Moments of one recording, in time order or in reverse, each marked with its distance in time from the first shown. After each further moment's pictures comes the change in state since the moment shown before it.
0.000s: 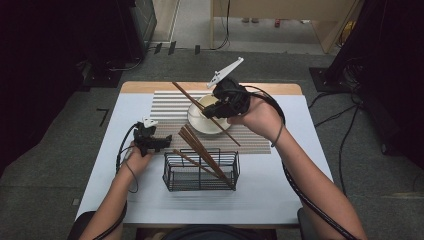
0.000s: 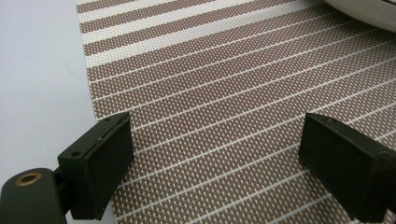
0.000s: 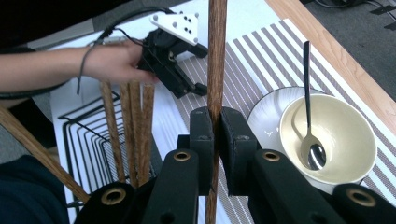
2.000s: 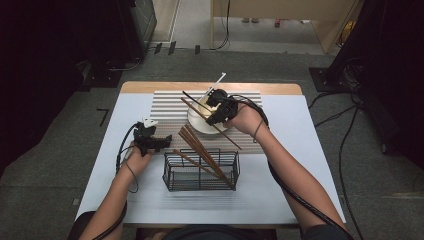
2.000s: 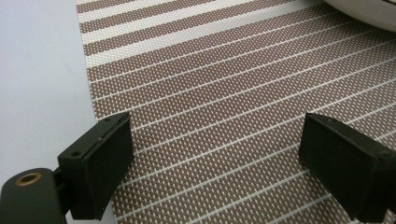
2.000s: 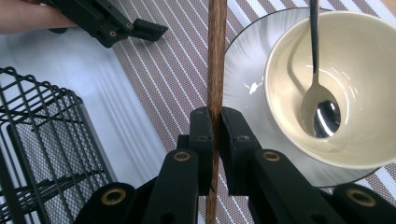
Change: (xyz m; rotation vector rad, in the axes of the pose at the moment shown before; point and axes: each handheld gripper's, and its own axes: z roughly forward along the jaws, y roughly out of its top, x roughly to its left) left arm 0.000 0.000 0.000 0.000 0.000 0.001; right arm -0.054 -0.029 0.095 0.222 -0.030 0.097
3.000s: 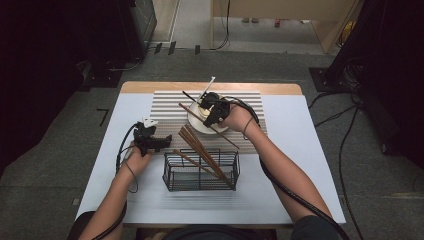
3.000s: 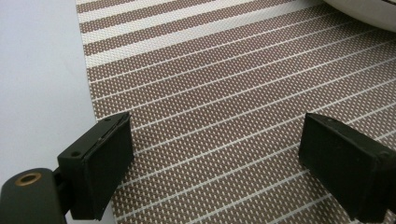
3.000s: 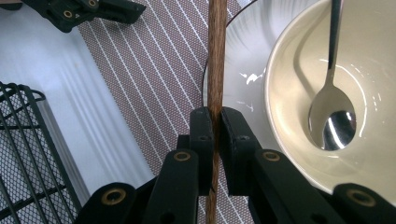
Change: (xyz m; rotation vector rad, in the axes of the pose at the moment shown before) left arm 0.000 0.000 0.000 -0.001 0.000 0.000; right arm -0.012 0.011 0.040 0.097 -0.014 -0.017
